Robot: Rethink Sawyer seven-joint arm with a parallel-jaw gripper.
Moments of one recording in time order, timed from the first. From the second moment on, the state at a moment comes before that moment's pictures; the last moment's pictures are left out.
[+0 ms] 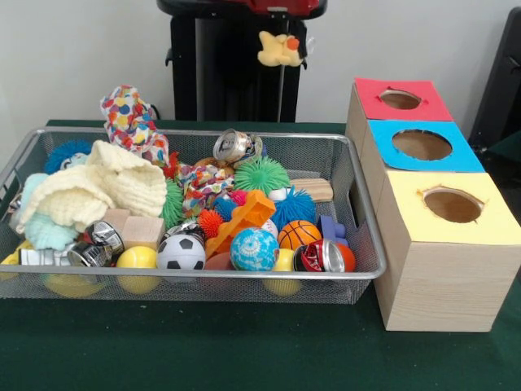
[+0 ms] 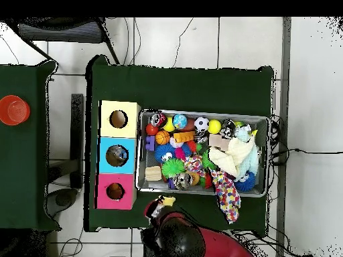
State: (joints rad) arm -0.71 -1.05 0.45 2.53 0.07 0.20 1.99
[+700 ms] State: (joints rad) arm -0.81 -0.87 0.78 2.64 0.17 0.10 2.07
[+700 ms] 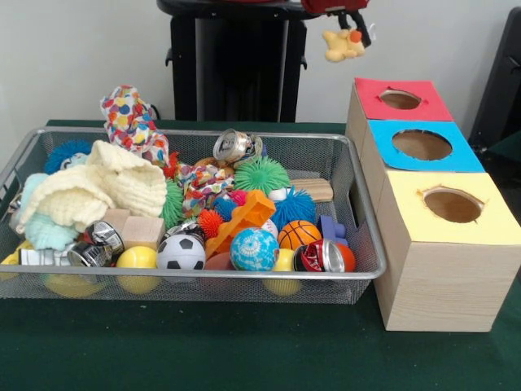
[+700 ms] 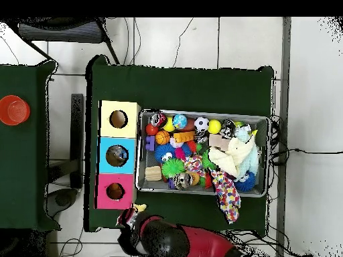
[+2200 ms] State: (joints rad) arm -0.90 -0.61 0.97 2.62 0.19 0.38 2.08
